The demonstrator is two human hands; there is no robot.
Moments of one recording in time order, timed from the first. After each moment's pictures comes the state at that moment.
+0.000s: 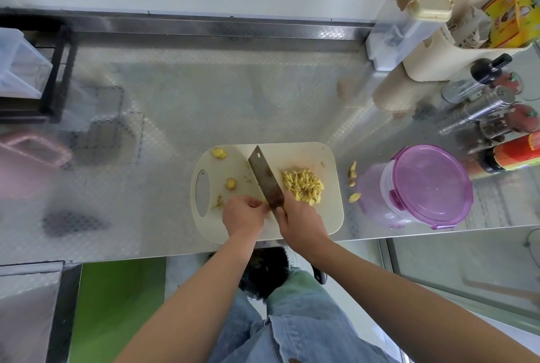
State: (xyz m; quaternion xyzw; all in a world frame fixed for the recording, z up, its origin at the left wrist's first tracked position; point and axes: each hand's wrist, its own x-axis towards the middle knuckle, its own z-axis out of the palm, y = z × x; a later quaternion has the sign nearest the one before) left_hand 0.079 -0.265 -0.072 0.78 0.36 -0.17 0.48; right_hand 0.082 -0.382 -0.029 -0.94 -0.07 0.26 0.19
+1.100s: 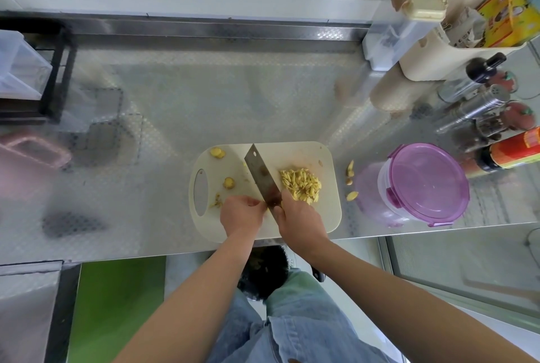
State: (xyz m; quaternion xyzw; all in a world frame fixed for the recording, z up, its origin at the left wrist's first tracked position) left_hand 0.078 -0.266 -0.064 0.79 0.35 -0.17 0.47; right_hand 0.079 -0.382 -0.024 -0.95 -0.07 0.25 0.18
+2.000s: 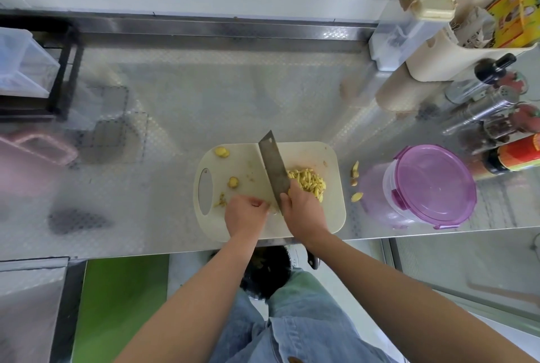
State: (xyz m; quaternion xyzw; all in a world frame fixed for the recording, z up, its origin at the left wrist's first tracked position) left_hand 0.075 -0.263 -0.070 0.80 0.33 -0.18 0.47; right_hand 0.094 -0.381 -0.040 -0.95 -0.03 0.21 0.23
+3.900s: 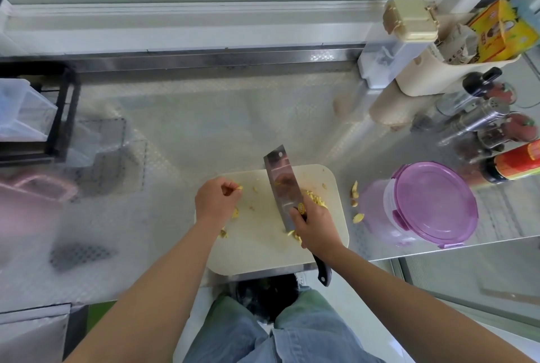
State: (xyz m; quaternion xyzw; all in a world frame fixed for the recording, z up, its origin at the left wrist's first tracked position) left_hand 0.149 -0.190 -0.061 0.88 0.23 -0.09 0.40; right_hand 0.119 -0.400 -0.040 -0.91 0.03 0.21 0.35
